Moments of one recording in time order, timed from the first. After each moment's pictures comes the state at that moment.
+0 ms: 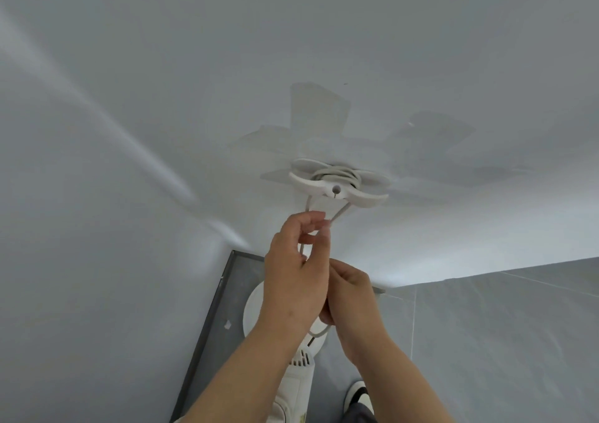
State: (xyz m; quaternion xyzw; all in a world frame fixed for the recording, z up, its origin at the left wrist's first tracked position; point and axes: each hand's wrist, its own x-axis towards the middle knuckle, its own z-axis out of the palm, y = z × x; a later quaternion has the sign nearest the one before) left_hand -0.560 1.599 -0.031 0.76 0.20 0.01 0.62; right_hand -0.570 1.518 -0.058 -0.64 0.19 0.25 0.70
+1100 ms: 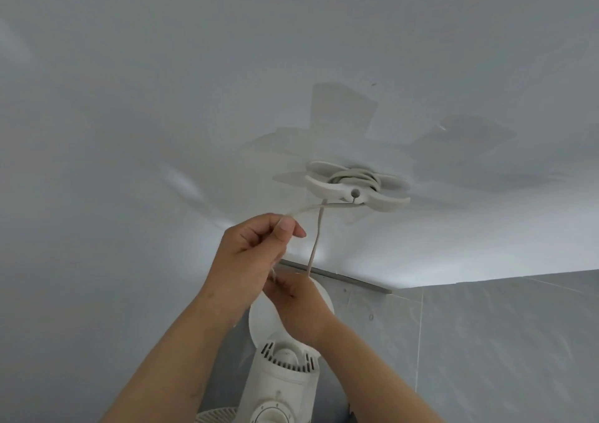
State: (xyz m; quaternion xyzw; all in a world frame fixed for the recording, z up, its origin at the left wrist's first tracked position) left_hand -0.556 1.673 -0.020 0.71 0.15 -0.07 0.68; right_hand -0.573 1.571 -0.112 -0.76 -0.05 0.32 0.56
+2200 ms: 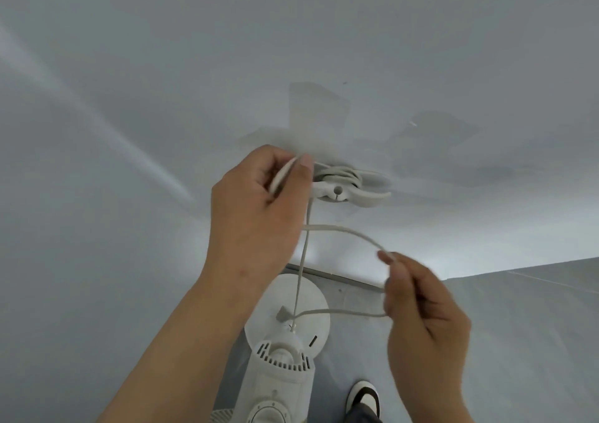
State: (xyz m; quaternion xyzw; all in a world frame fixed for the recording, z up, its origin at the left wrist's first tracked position) left_hand -0.528 1.637 0.040 0.80 0.15 0.09 0.57; right_hand -0.601 1.484 -0.026 -0.73 0.11 -0.11 0.66
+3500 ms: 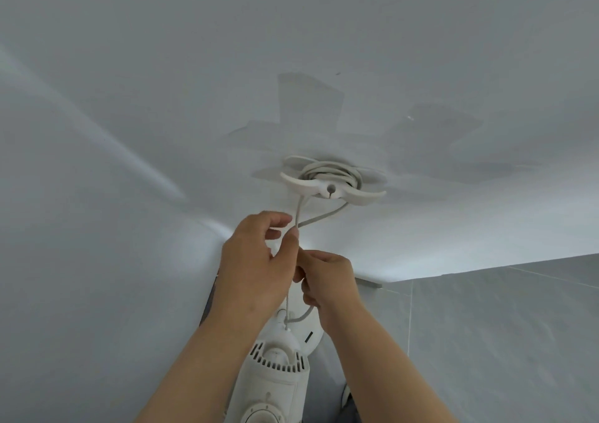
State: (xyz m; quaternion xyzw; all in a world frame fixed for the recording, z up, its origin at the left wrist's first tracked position) left_hand -0.556 1.636 -0.029 0.86 0.19 -0.04 0.48; right_hand -0.545 1.536 -0.080 -0.63 0.30 0.28 0.66
